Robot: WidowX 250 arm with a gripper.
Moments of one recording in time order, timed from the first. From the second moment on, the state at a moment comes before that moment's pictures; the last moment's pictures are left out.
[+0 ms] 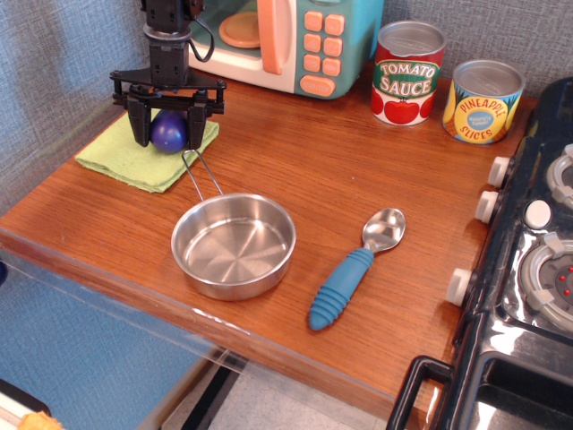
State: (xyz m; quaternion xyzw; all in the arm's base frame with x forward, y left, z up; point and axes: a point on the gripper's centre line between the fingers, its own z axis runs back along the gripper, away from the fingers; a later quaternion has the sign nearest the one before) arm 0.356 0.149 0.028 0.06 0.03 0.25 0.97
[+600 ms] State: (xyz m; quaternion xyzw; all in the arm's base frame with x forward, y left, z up) arm 0.343 0.065 0.111 0.01 -0.11 0.14 0.98
